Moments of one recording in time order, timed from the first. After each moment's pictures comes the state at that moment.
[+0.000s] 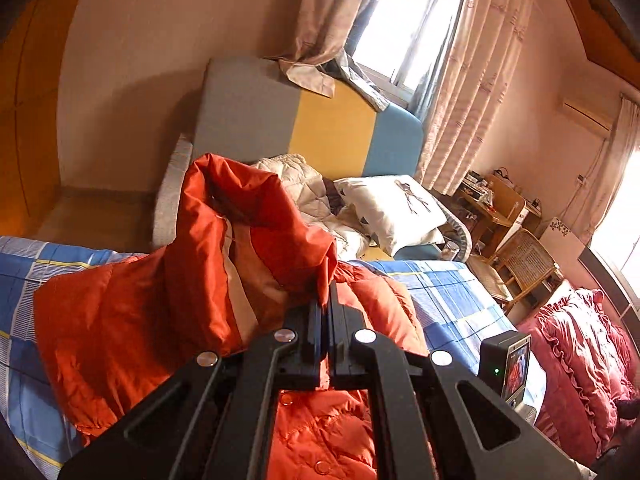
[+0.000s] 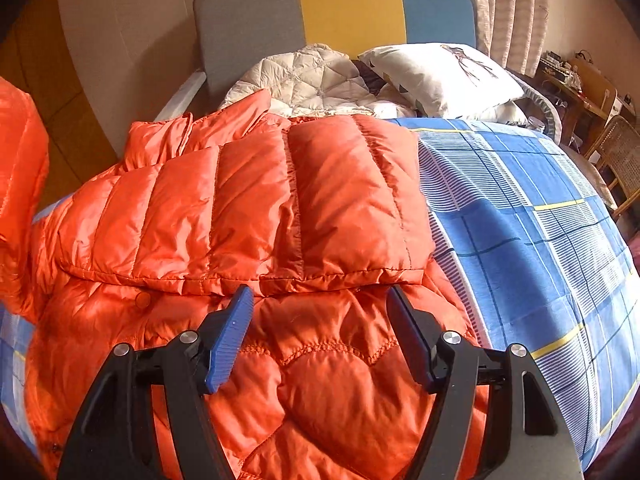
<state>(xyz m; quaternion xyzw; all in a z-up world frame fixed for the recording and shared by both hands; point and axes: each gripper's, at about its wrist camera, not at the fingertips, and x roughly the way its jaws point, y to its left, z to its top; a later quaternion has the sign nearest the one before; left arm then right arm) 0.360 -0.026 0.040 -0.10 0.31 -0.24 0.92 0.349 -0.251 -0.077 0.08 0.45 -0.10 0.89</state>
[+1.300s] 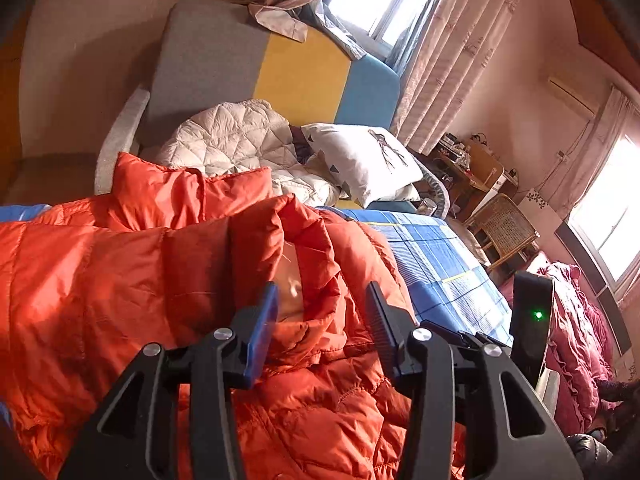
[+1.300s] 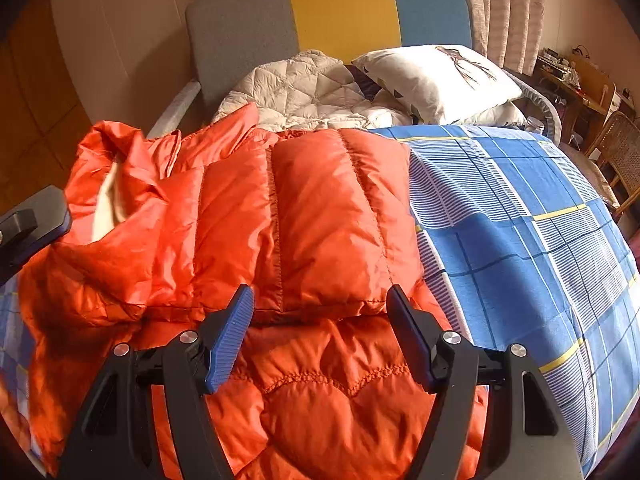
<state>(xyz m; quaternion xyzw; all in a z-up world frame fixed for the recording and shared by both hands) 0.378 -0.090 -0.019 -0.10 0.36 -0.29 0.88 0.360 -0.265 -0.073 0.10 0.43 -0.10 0.89</state>
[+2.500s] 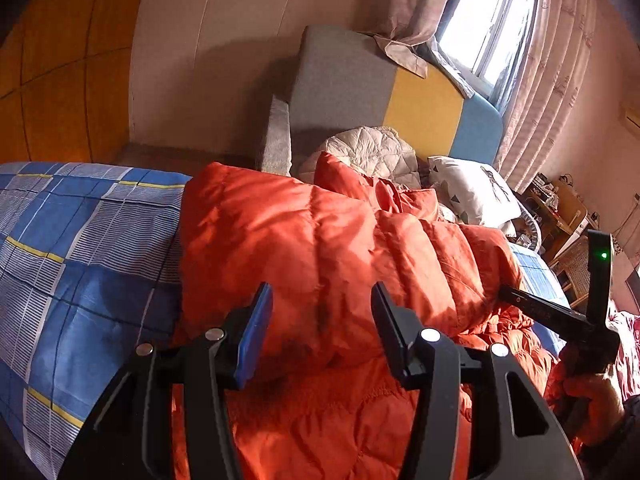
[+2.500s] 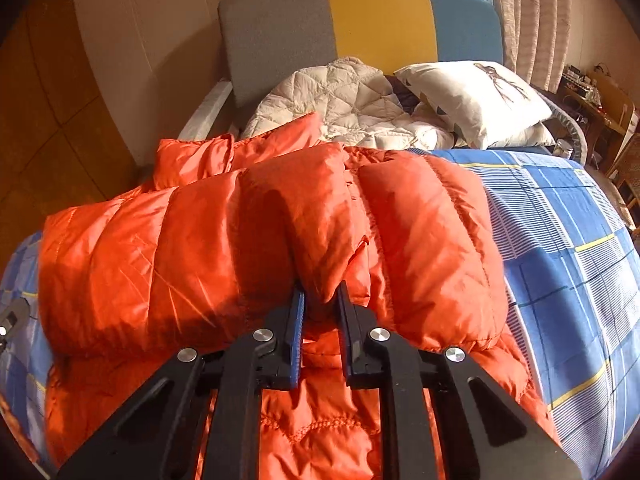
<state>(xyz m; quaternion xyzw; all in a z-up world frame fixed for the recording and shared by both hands) 0.357 0.068 -0.053 -0.11 0.35 -0.11 0.92 0.396 -0.212 -0.065 0.08 0.43 -0.08 0.90</state>
